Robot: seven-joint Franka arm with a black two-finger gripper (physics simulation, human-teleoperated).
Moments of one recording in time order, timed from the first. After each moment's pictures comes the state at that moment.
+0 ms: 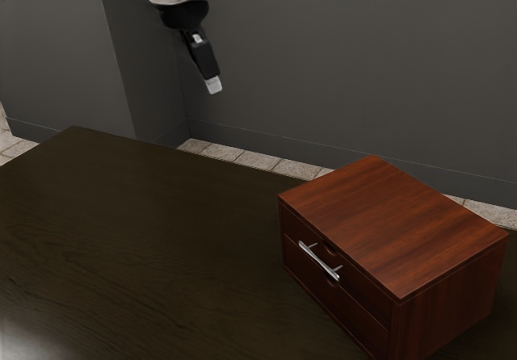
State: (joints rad) arm -0.53 0.01 0.27 -1.44 0.03 1.65 0.49
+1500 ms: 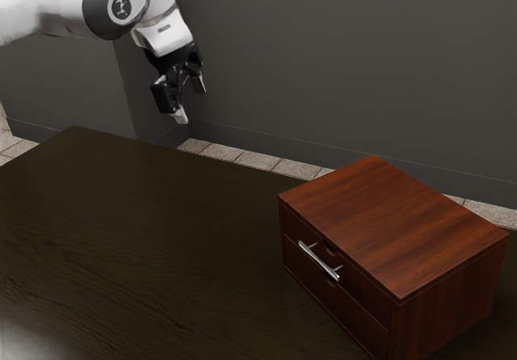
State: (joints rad) arm -0.14 0.04 0.07 -1.67 -0.06 1.89 1.36
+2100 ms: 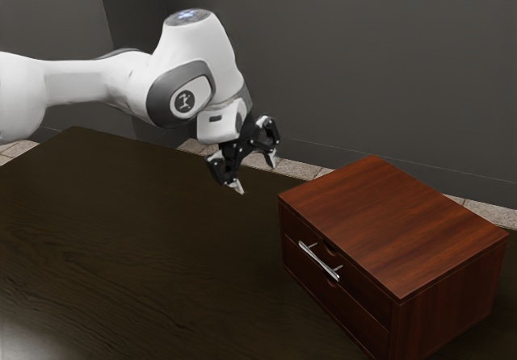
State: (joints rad) arm -0.21 0.02 -0.07 -1.96 -0.07 2.19 1.71
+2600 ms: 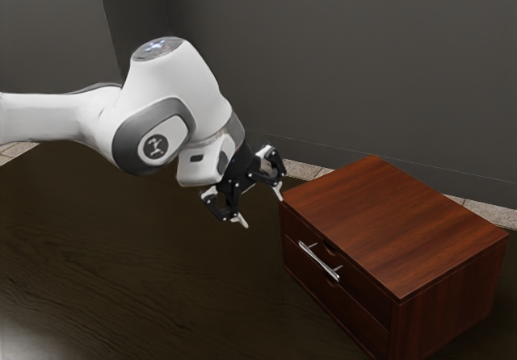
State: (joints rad) arm -0.30 -0.20 -0.13 -2.20 -0.15 2.32 1.77
